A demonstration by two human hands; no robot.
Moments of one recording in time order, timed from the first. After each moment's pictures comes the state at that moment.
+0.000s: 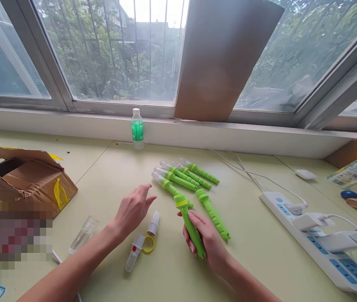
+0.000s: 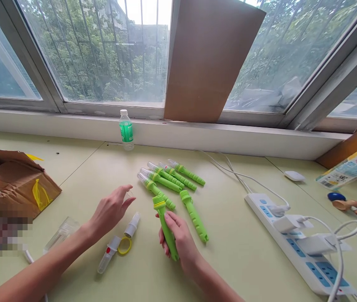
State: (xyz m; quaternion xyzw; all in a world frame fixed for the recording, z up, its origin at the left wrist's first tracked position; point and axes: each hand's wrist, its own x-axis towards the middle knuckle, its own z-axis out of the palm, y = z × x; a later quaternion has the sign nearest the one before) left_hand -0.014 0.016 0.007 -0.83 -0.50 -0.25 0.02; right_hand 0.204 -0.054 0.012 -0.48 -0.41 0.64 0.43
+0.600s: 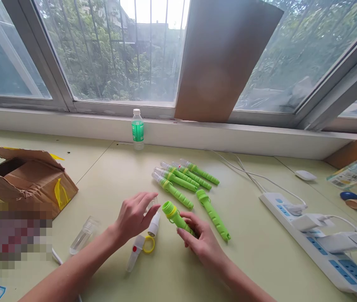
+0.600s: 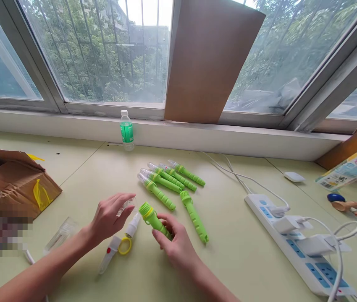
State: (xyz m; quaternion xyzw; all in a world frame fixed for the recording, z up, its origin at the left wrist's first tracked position) left_hand -0.014 0.008 0.012 -0.84 -0.34 -0.43 0.05; right_hand 0.205 -0.056 0.000 -0.51 -0.59 0.49 0.40
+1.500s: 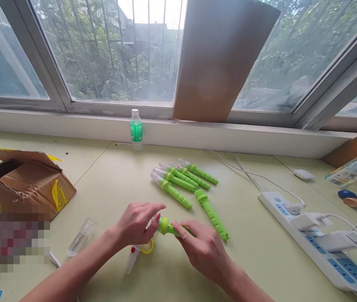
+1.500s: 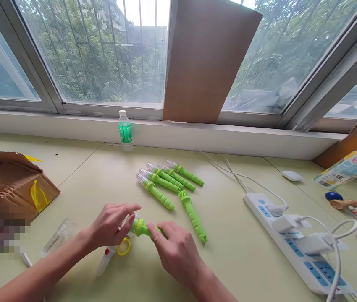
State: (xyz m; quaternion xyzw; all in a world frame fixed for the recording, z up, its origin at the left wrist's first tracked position) left_hand -0.009 -0.001 0.017 -0.90 -0.24 -0.36 0.01; right_hand 0.216 -0.062 -0.004 -0.39 -0.88 -0.05 0.27
